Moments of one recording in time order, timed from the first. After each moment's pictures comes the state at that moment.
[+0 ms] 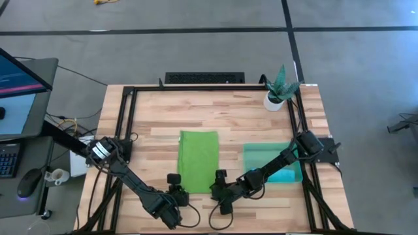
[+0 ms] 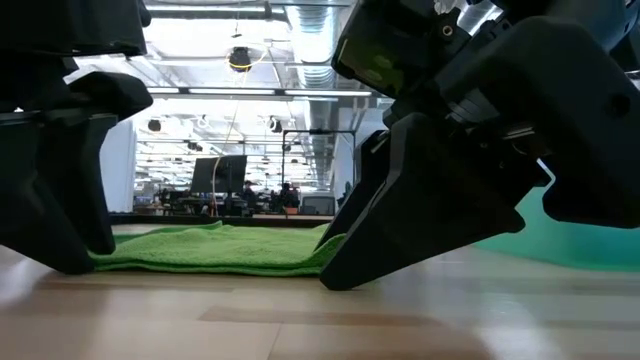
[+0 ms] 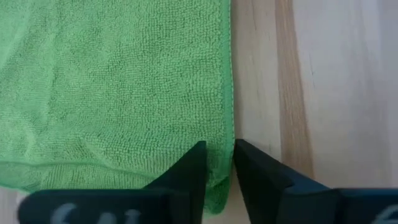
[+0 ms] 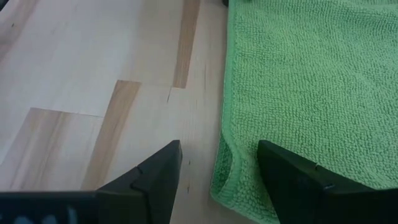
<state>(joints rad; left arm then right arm) -0.75 2.03 1.20 -0.69 -0.56 -0.67 0.53 2.10 1.14 0.09 0.29 0.21</state>
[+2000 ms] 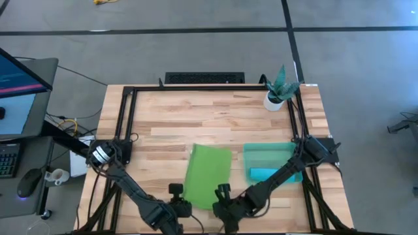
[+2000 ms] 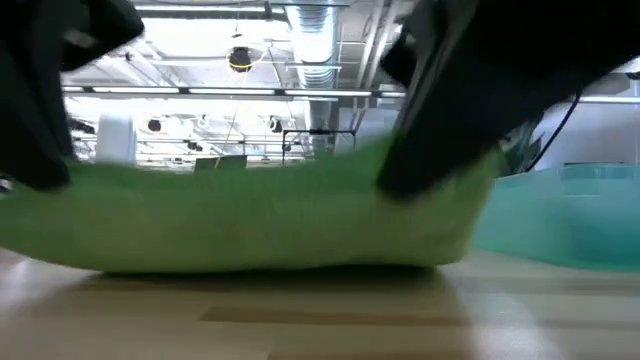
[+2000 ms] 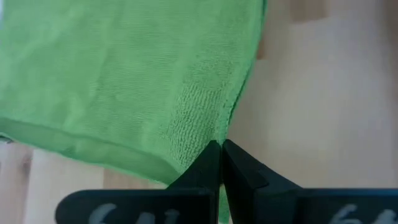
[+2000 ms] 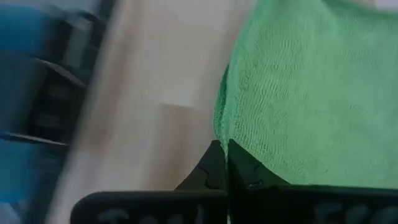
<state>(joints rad) -0.81 2.03 1.45 -0.80 -0.53 -0.74 0.66 2.10 1.45 -0.35 0.27 0.35</state>
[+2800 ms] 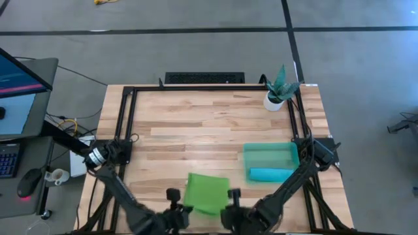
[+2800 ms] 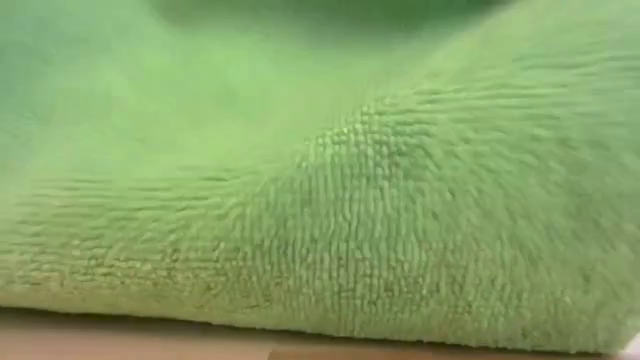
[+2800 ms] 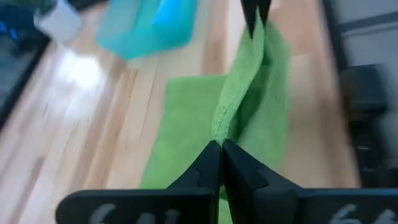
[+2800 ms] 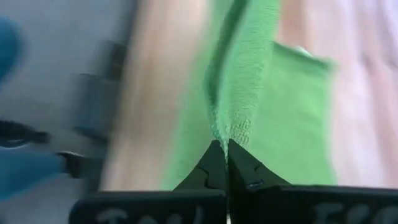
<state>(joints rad) -0.90 2.03 1.68 -0.93 -0.86 -0.74 0.79 2.09 1.71 -0.73 0.51 0.47</state>
